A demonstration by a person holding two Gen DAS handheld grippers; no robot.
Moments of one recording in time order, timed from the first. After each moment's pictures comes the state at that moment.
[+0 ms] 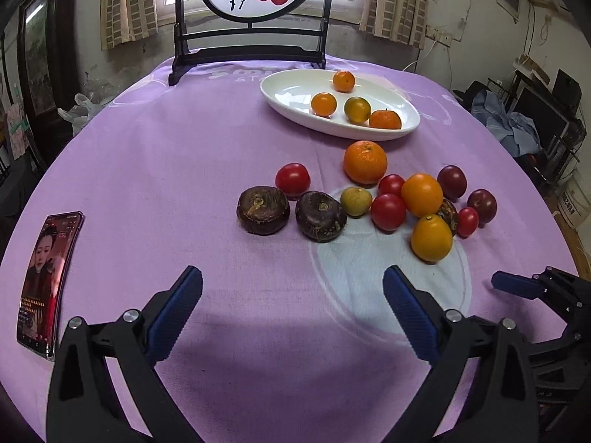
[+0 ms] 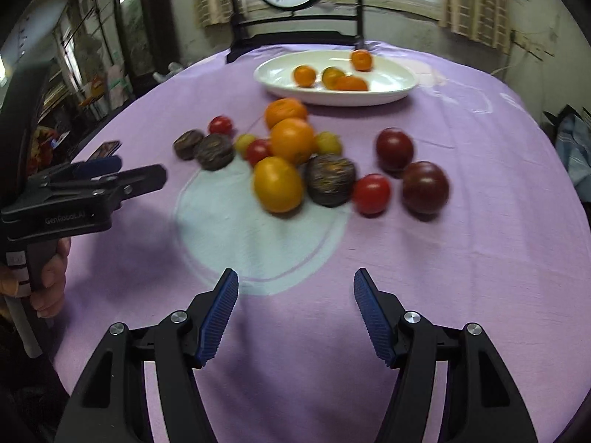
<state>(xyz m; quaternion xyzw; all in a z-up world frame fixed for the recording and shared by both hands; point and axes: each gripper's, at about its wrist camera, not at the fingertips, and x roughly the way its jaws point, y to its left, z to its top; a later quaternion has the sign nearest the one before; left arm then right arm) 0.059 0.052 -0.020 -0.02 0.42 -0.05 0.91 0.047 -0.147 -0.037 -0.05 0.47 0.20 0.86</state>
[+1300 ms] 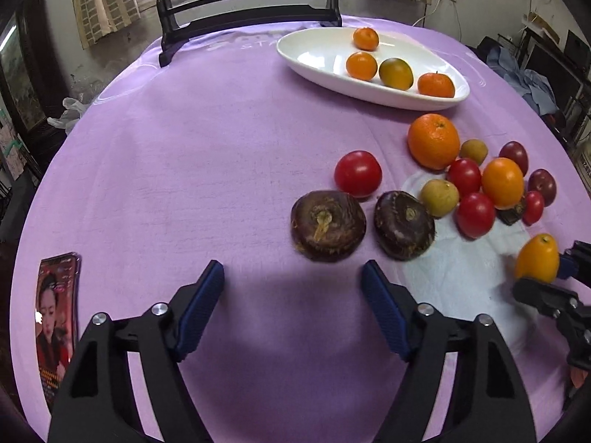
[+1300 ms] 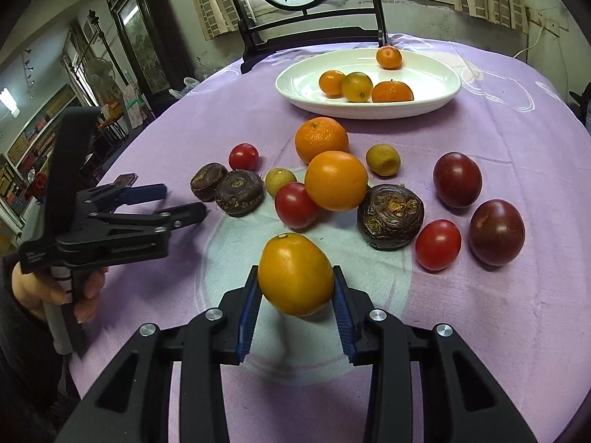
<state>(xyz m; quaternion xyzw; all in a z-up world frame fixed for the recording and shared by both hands) 0.138 0.079 -0.047 0.04 0.48 -0.05 0.87 0.092 -0.130 -0.037 0.03 0.47 0.24 0.85</state>
